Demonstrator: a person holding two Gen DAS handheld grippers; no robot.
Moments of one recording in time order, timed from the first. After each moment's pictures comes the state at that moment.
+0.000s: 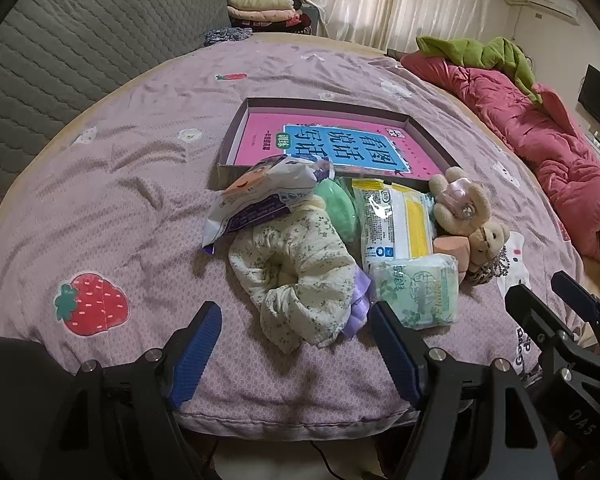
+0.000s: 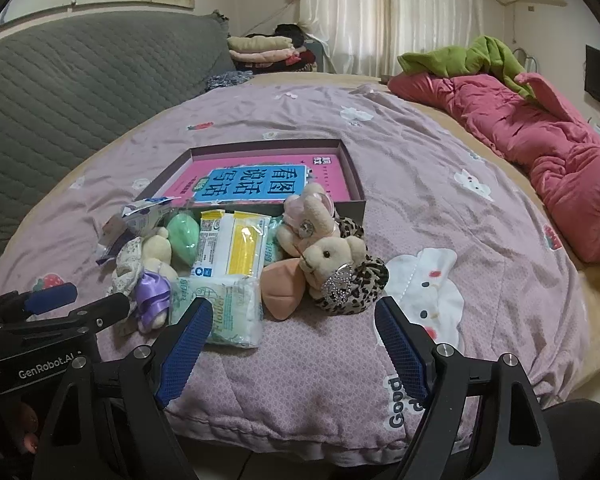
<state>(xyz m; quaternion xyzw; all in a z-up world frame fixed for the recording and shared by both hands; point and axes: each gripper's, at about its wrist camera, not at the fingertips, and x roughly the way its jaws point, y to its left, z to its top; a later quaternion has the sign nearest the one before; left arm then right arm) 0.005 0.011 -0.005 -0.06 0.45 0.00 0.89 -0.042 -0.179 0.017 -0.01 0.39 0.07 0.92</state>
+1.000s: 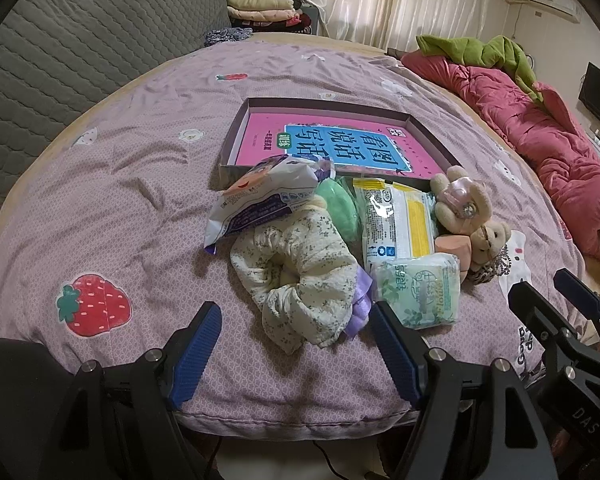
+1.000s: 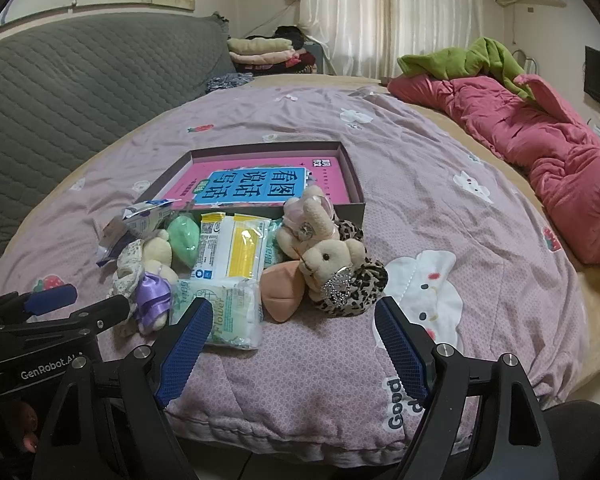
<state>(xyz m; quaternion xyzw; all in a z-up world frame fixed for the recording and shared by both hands) 0.004 0.011 -0.004 -0.05 0.45 0.00 0.89 -0.042 -0.180 0.019 -0.01 0.38 0.07 0.92</state>
